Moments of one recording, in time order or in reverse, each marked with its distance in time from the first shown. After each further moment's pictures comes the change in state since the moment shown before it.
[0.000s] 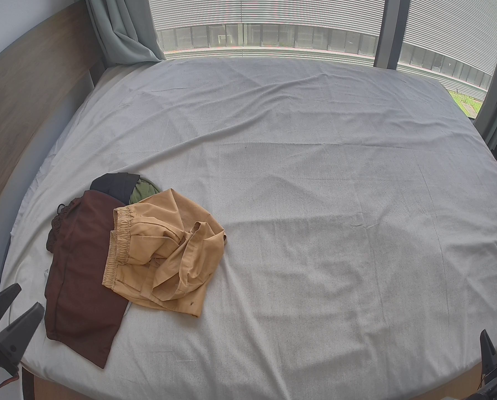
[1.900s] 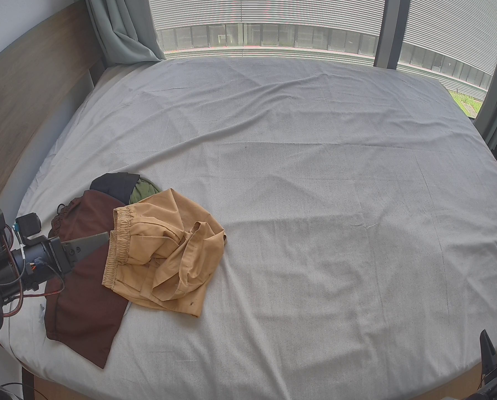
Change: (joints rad) left arm 0.298 1.000 -0.083 -0.659 -0.443 0.000; right arm -0.001 0.000 0.000 0.000 0.001 -0.004
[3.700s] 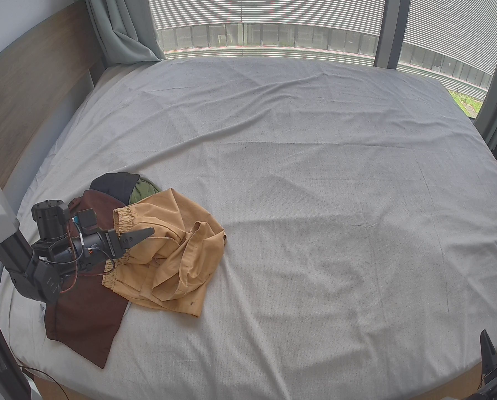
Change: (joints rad) left arm -0.106 0.552 -0.261 -0.273 0.007 0.001; right arm 0.000 0.000 0.000 -0.001 0.000 0.000
